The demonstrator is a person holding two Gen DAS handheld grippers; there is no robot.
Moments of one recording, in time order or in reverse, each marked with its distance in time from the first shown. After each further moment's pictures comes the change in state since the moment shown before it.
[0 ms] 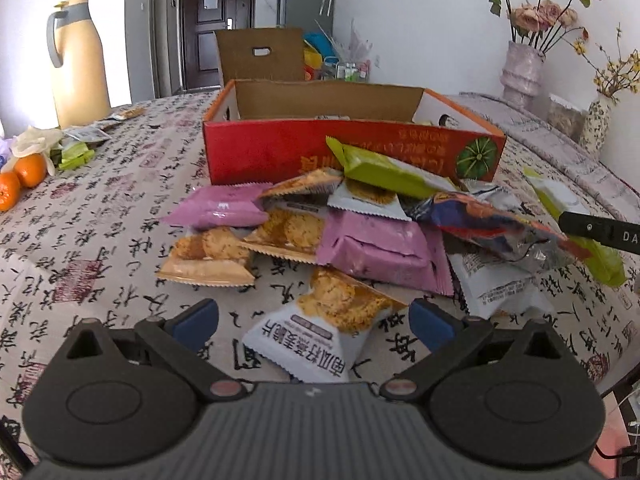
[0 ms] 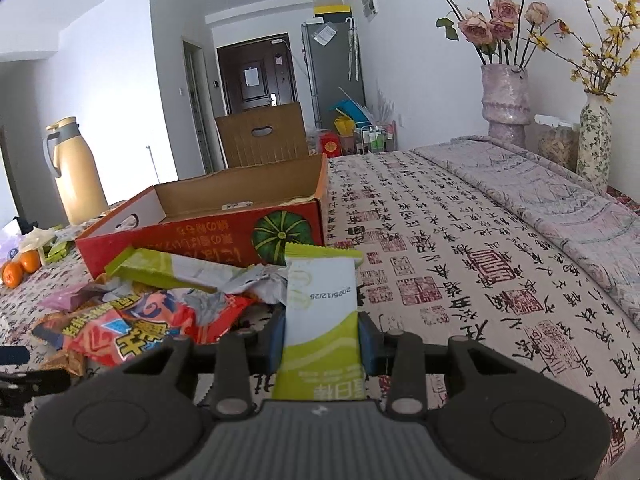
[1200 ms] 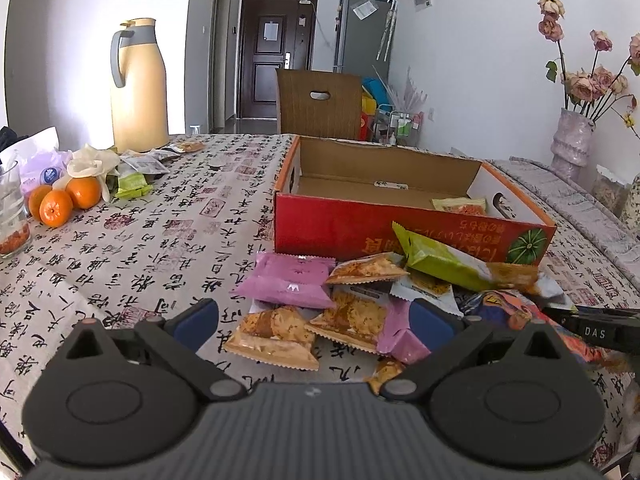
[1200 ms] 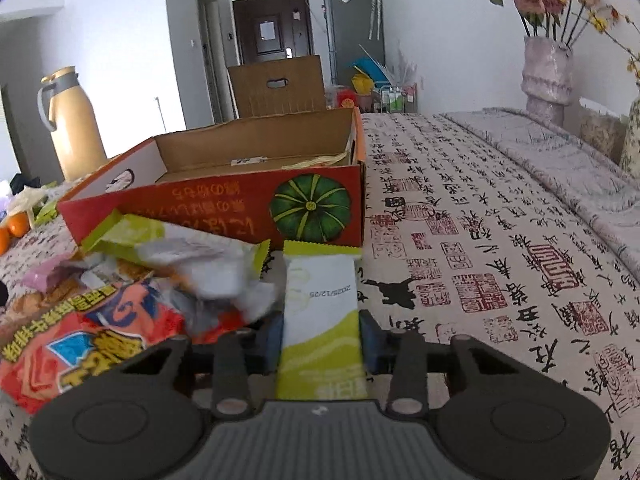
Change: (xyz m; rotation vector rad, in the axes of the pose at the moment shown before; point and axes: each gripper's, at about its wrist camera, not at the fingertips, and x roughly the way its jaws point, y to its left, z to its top) left arm -0.017 0.026 0.034 -0.130 -0.133 0.123; right arm 0.064 0.025 0.014 -0.067 0.140 0.016
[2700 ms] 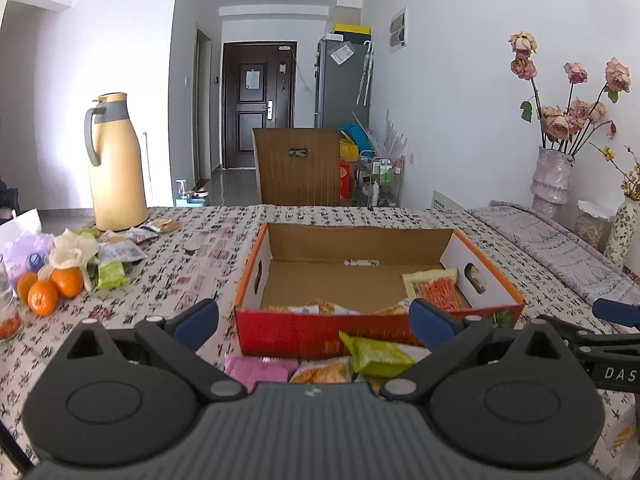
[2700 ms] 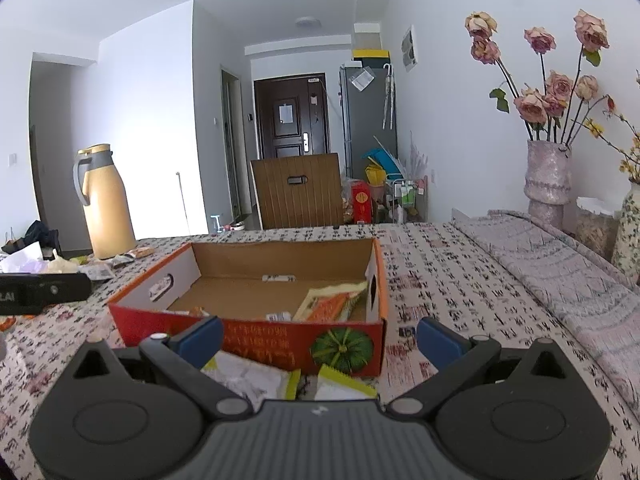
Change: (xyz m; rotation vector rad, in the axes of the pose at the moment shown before) left arm -0.016 -0.037 0.059 0.057 -0.145 -0.025; right arm -0.066 0.018 0.044 -0.038 -0.271 0.030
